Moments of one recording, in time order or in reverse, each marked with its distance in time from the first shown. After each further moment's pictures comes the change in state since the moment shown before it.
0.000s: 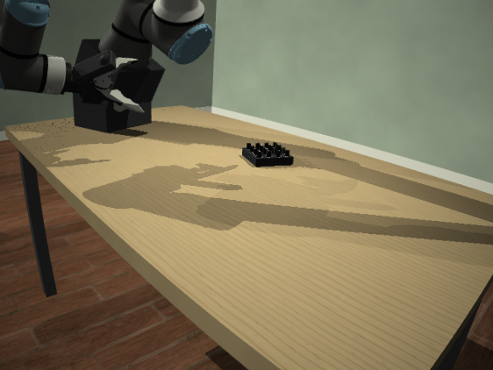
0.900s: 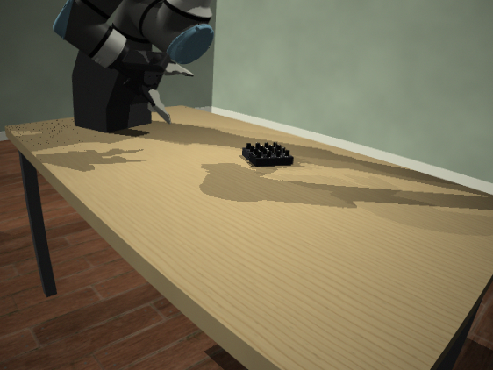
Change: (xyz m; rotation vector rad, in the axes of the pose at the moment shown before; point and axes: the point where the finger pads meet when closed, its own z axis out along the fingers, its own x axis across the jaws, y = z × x) arm 0.050 -0.040 0.097 -0.056 0.472 0.268
